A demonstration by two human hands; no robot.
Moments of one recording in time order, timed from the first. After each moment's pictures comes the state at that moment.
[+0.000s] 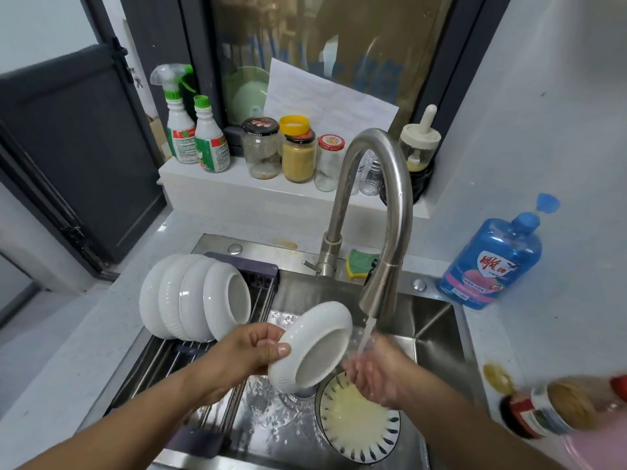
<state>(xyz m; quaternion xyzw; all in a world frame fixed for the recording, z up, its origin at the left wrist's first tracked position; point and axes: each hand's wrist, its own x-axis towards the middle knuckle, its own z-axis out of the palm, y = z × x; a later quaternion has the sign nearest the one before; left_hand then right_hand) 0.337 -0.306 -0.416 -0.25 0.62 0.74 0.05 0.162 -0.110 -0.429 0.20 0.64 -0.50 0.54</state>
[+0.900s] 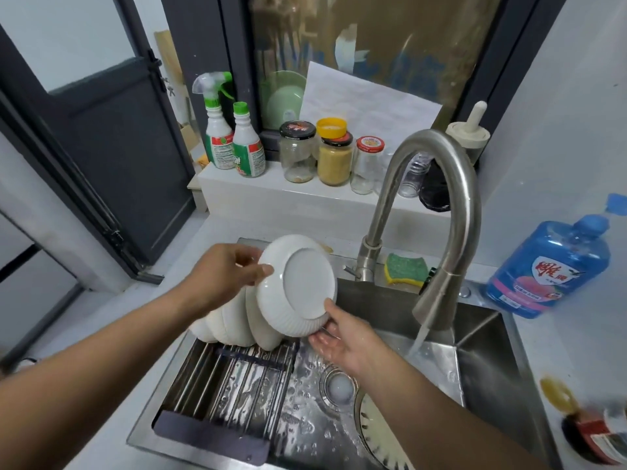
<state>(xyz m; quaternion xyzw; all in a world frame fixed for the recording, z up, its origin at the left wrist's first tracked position) 0.333 -0.419 -0.329 -0.34 0.80 0.48 -0.11 0.210 -0.238 -0.420 0.20 0.51 -0.66 0.52</state>
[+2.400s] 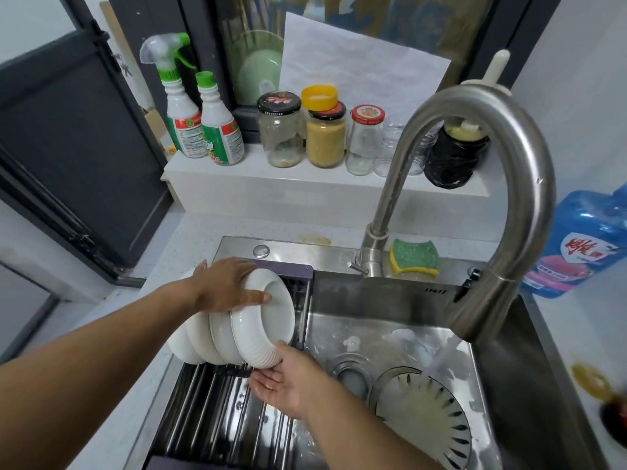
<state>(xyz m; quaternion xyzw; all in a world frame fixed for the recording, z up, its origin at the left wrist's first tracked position) 0.280 -0.505 -0.426 -0.21 0.95 0.19 0.16 0.274 -0.311 -0.485 0.30 0.44 -0.60 0.60</state>
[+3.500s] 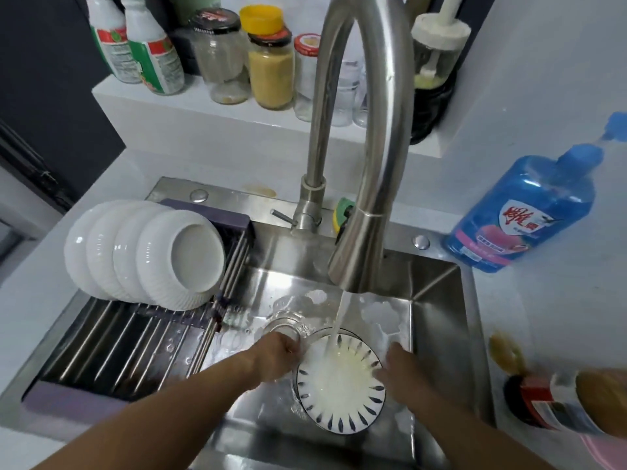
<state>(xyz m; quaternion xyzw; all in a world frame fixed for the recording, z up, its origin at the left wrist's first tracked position) 0.259 -0.238 -0.574 -0.36 0.74 0.53 0.22 0.105 -0.017 -0.590 -0.15 0.92 -0.06 0.36</state>
